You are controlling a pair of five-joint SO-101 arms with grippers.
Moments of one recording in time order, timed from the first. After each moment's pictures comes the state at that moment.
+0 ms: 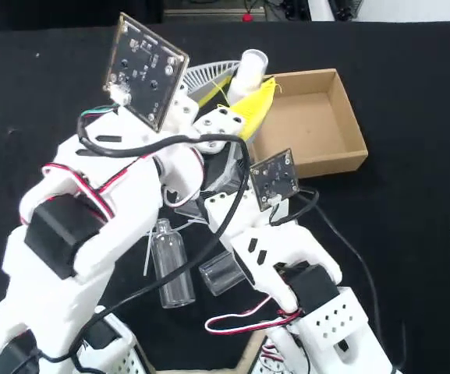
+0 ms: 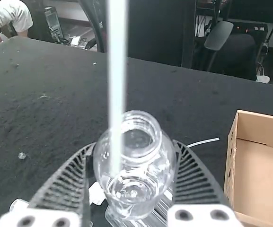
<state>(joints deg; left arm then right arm) 35.1 -32.5 -15.9 61.5 1.2 -29.4 -72.7 69.5 31.0 -2.9</state>
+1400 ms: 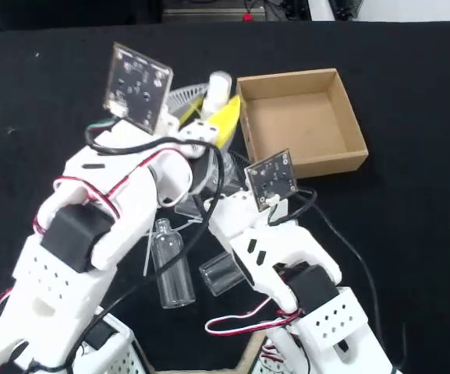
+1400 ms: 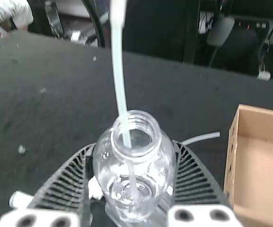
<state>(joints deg) 28.1 -45.3 16.1 49.1 2.9 -29.5 -72.7 69.5 32.2 -2.9</state>
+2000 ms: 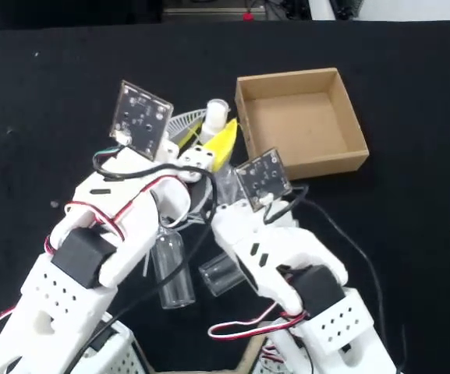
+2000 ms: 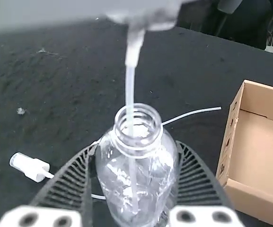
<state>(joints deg) 28.2 -54.3 32.9 39.5 6.9 -29.5 -72.7 65.4 44.5 1.0</state>
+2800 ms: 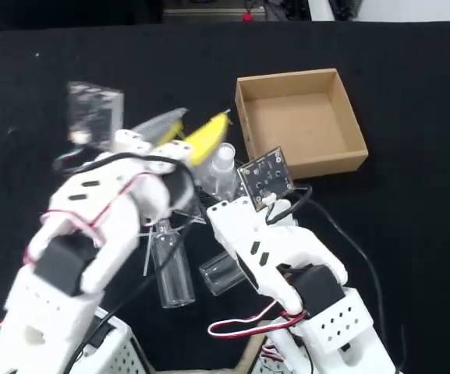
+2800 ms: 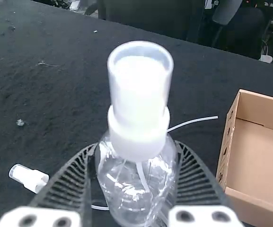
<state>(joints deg) 21.1 -61.1 33.7 42.0 15.1 -29.5 -72.7 65.4 42.4 0.5</state>
